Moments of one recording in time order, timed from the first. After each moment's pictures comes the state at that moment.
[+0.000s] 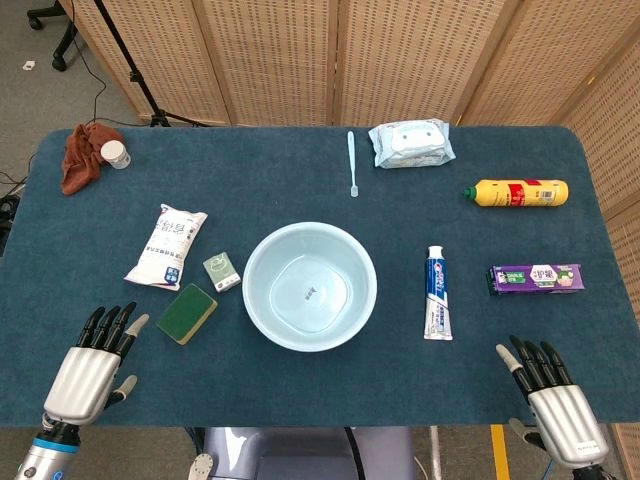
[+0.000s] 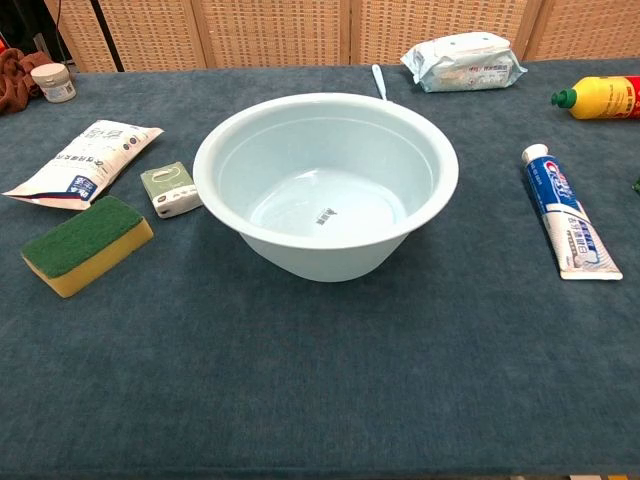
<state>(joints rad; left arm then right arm) -0.06 -1.19 0.07 -1.92 1.67 1.43 0.53 -0.04 -1.08 -0.12 -1.73 -1.81 1.54 -0.21</state>
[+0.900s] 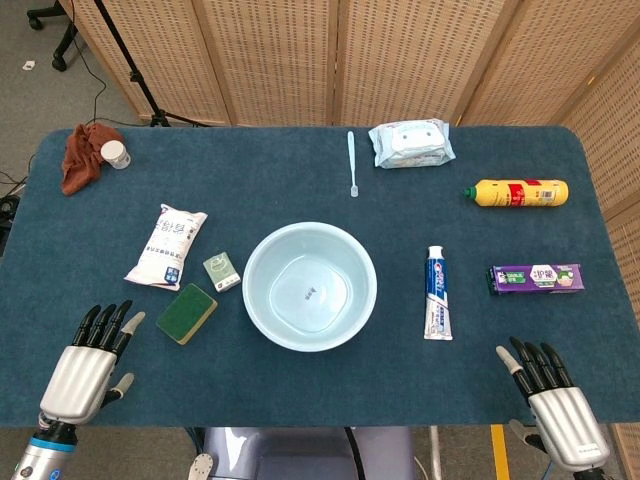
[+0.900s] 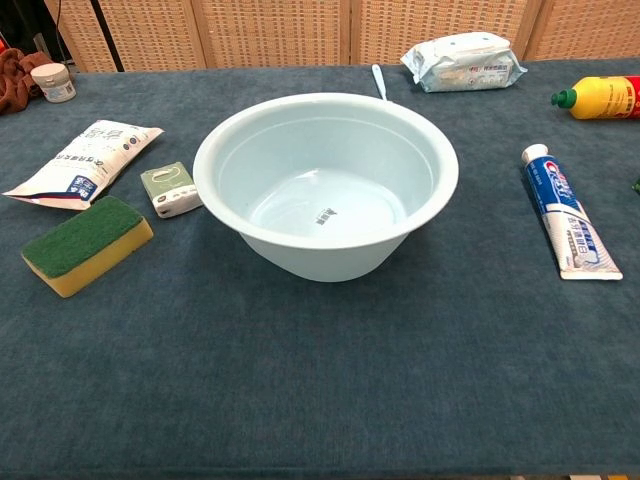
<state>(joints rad) -0.06 -1.19 0.06 -1.92 1.67 1.45 0.51 -0.05 -1.08 -0.12 -1.73 -1.83 1.56 -0.21</state>
